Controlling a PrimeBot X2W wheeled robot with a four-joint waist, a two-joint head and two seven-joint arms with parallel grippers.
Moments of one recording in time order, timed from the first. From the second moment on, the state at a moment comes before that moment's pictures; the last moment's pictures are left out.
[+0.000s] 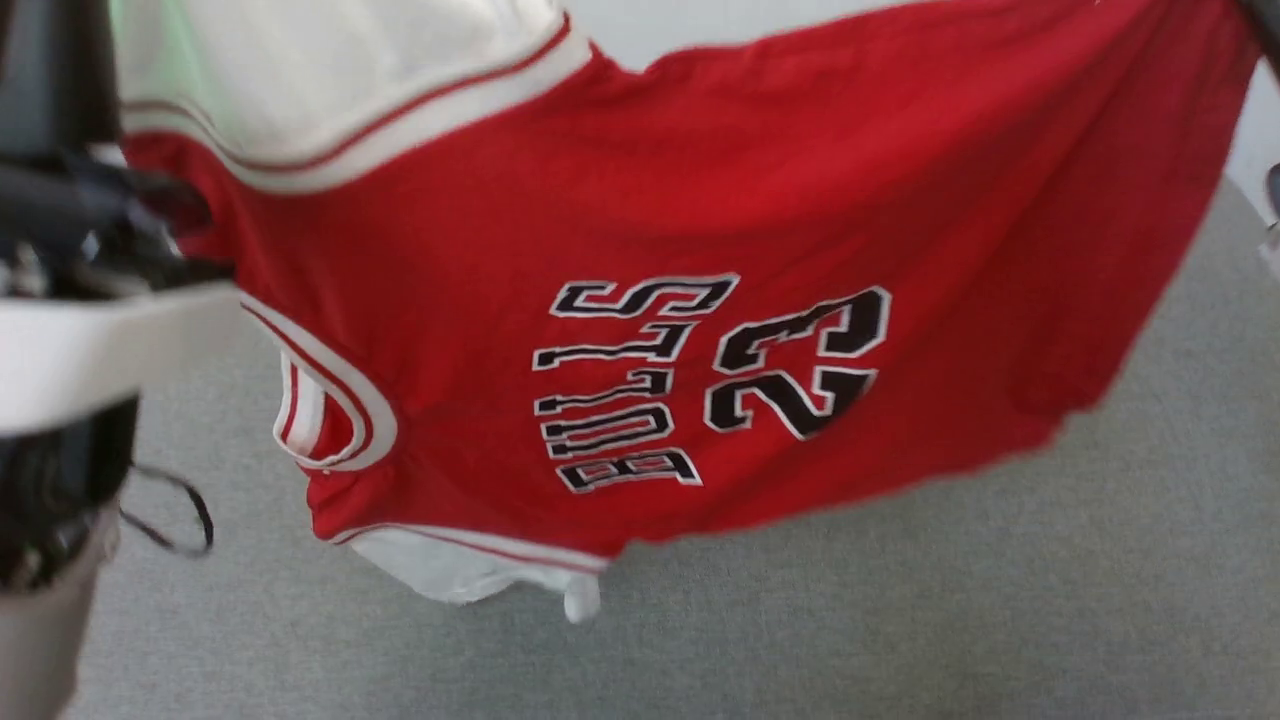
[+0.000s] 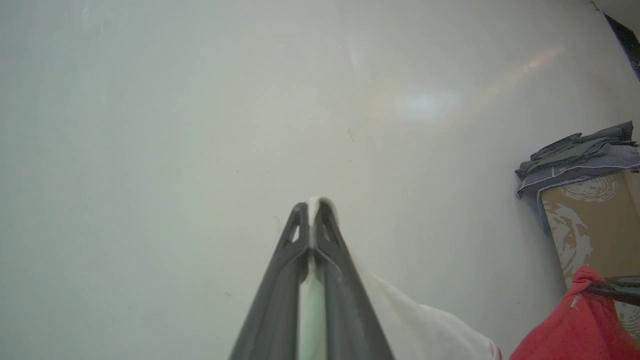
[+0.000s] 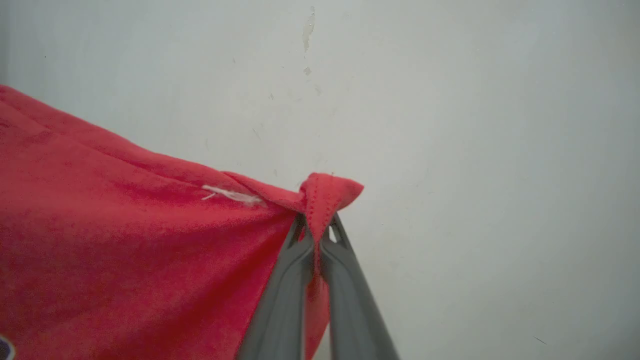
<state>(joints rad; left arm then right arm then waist) -0.63 0.58 -0.18 -0.53 -0.57 0.18 0.03 -0.69 -0.68 0.22 -0.19 0.48 0.13 0.36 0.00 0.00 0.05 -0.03</state>
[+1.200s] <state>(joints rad) -1.73 0.43 -0.35 0.53 -0.37 -0.06 -0.25 -1.59 -0.45 0.35 0.73 0.17 0.13 -0.09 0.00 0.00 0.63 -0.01</state>
